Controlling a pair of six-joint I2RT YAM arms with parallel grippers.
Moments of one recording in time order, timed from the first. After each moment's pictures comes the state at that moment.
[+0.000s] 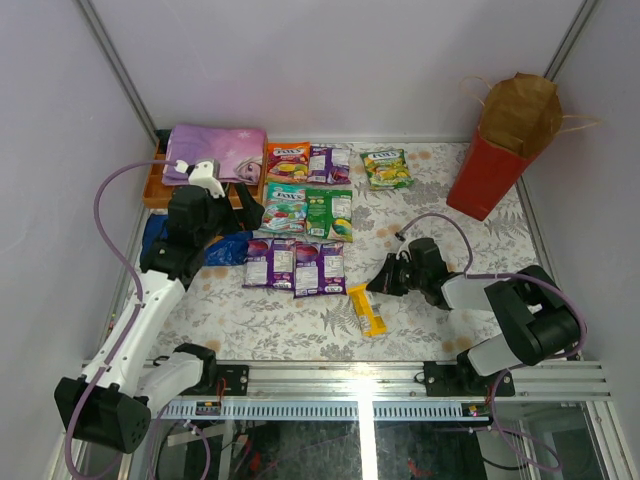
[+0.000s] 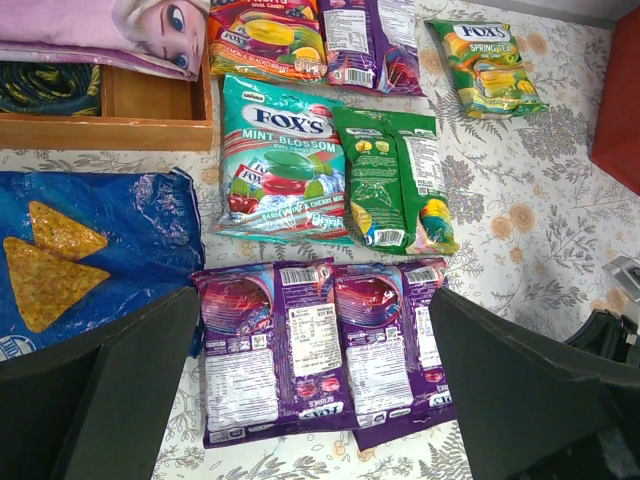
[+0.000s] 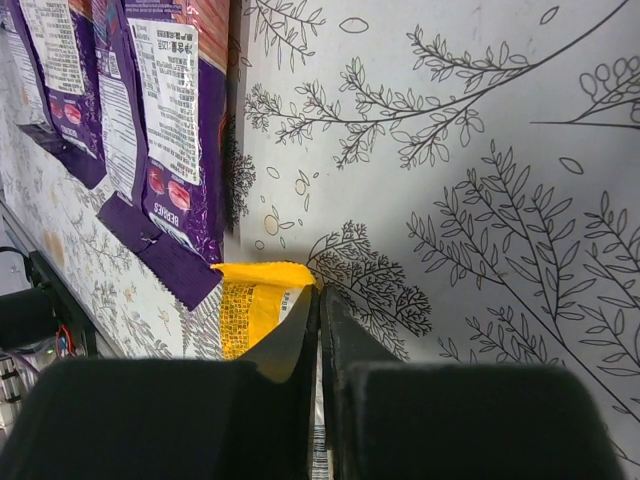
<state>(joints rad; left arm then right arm) -0.22 0.99 0.92 -0.33 0.07 -0.34 0.44 1.49 0.38 0.37 -0.44 0.65</state>
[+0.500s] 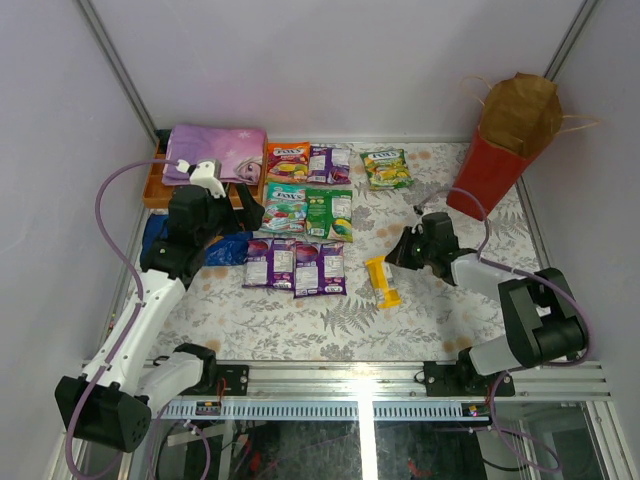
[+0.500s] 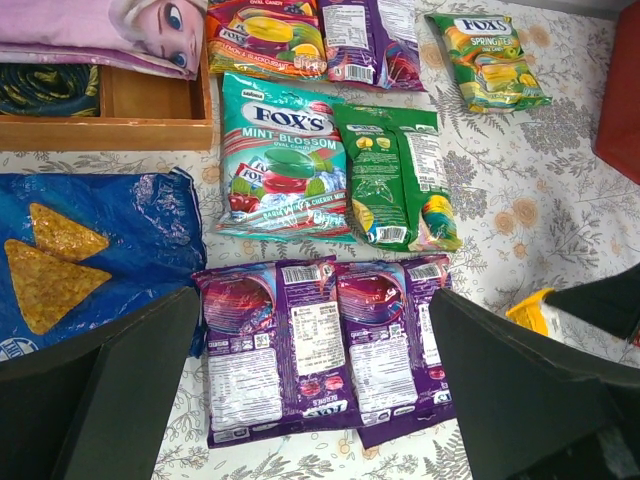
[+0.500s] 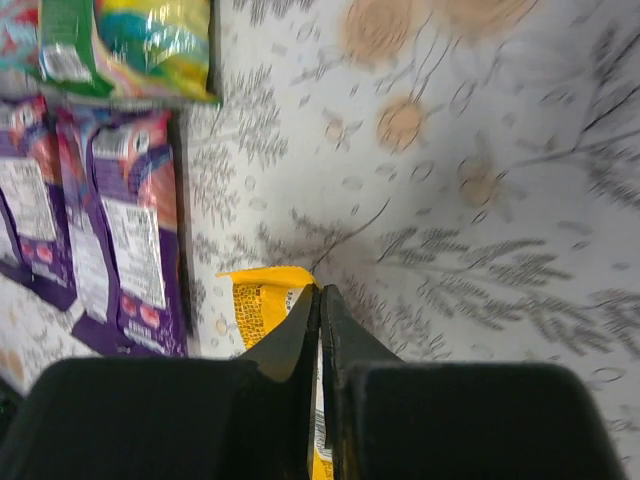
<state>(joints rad) -0.22 0.99 0.92 -0.33 0.08 -0.33 0.31 1.45 0.58 0.09 -0.31 0.54</state>
